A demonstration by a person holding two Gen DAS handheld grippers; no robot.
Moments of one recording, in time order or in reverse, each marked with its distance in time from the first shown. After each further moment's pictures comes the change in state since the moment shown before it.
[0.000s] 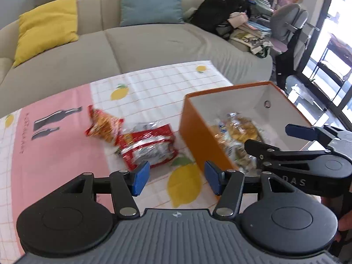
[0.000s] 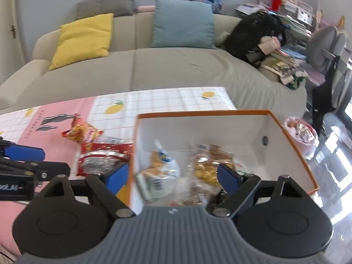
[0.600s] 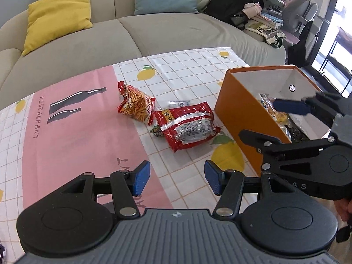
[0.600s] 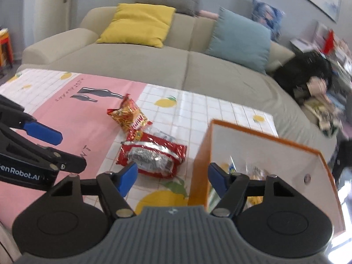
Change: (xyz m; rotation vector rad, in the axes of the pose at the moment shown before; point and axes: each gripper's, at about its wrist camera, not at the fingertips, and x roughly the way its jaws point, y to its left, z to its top) left arm 0.017 0.067 -0.034 0.019 0.028 0.018; right arm 0.032 0.091 -0.013 -0.328 -0.050 0.106
